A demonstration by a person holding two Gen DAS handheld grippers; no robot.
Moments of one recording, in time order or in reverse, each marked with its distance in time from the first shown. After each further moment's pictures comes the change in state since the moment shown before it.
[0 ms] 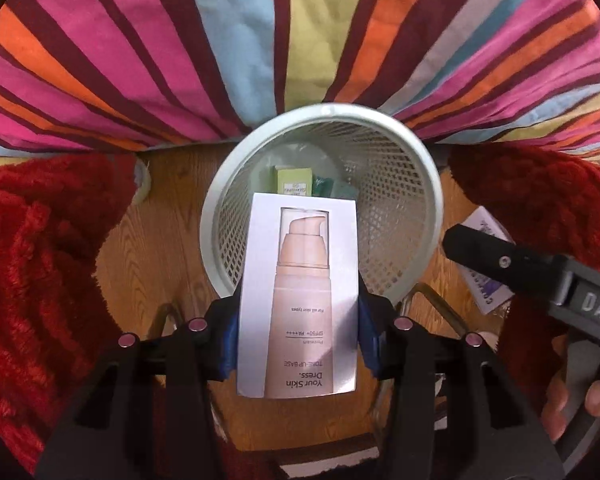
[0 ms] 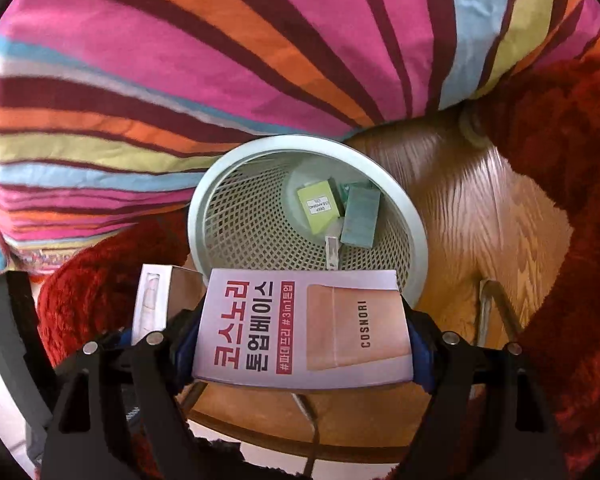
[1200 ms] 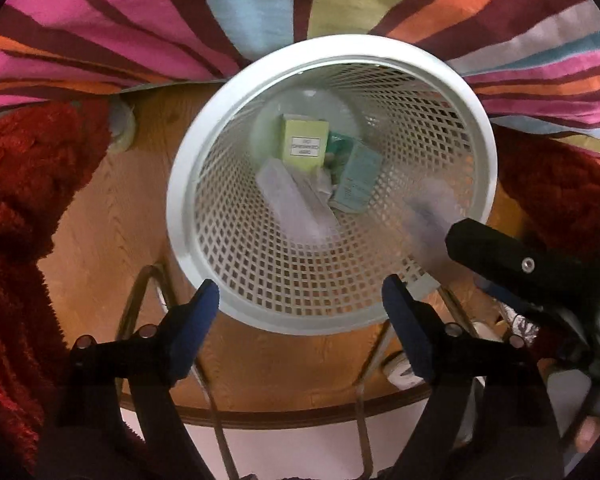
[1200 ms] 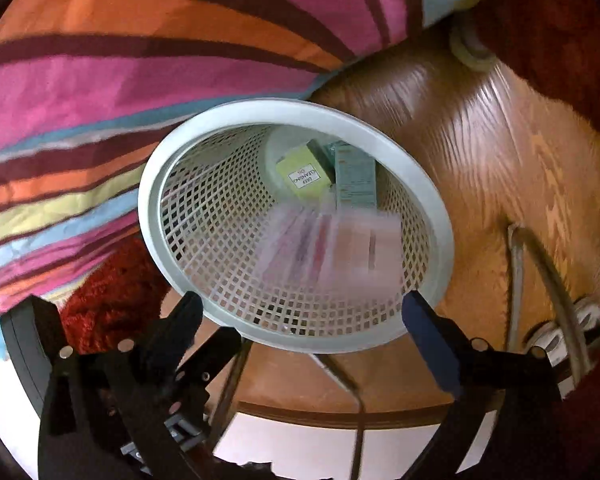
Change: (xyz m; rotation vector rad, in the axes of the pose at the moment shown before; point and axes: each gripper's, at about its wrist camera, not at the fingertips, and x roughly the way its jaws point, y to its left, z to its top) left arm 0.062 0.007 0.024 -0.101 0.209 -0.007; right arm 0.063 -0.029 0.012 0.230 0.152 0.049
